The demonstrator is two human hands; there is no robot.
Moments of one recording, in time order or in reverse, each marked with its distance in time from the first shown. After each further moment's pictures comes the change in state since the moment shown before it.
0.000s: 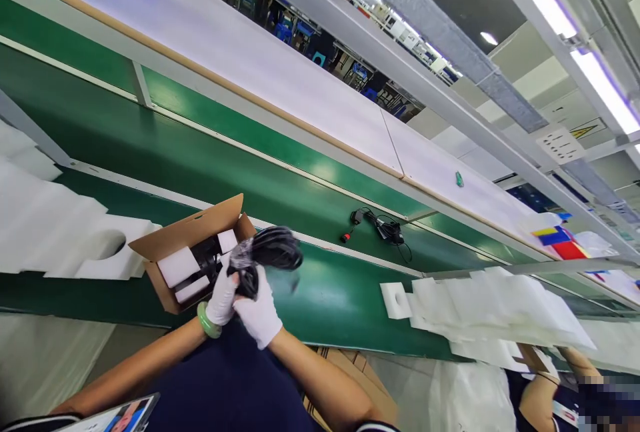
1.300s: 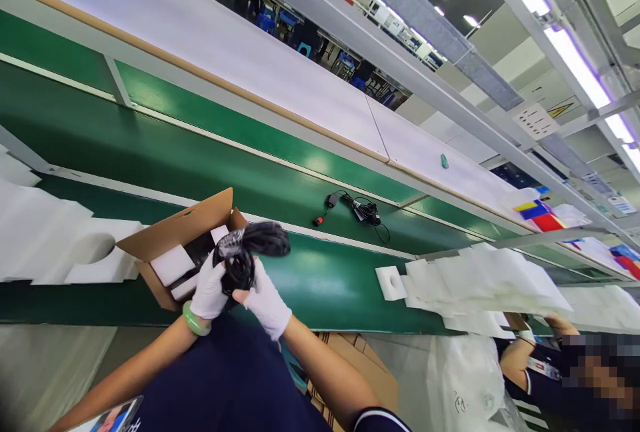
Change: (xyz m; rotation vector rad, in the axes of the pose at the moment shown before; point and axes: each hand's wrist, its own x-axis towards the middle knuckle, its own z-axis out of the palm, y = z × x) left_hand -0.007 0.005 -0.010 -0.173 0.168 -0.018; right_hand -0.012 -0.014 -0.017 0.388 -0.143 -0.001
